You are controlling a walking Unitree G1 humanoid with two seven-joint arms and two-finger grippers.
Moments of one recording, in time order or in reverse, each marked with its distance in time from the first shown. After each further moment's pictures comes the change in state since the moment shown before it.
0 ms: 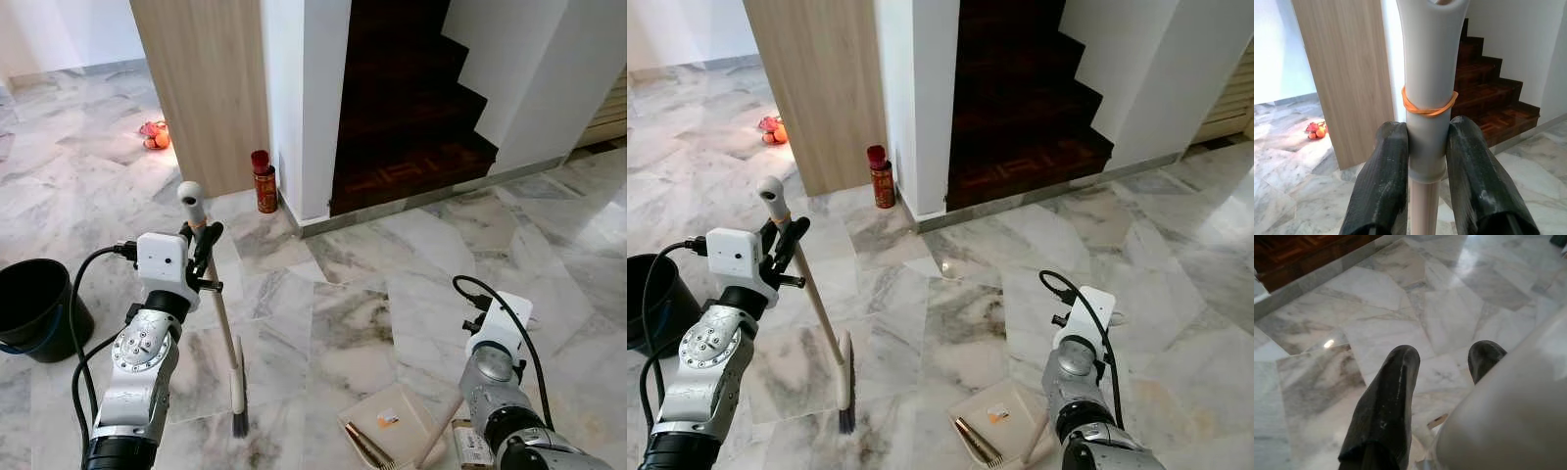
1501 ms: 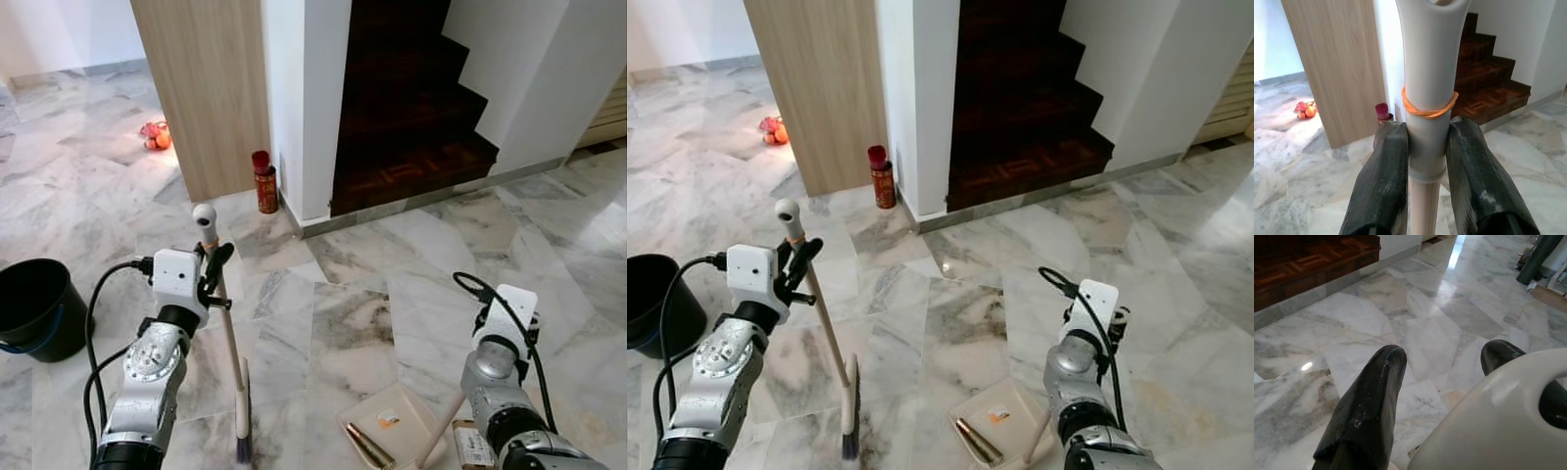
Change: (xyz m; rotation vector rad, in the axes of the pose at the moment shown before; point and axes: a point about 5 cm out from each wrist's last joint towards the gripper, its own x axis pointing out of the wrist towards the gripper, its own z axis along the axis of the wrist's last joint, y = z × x) left arm -0.007 -0.010 -0.028 -0.020 0.101 -0.040; right arm -0.002 -0.003 0.011 -0.046 -0.116 -0.096
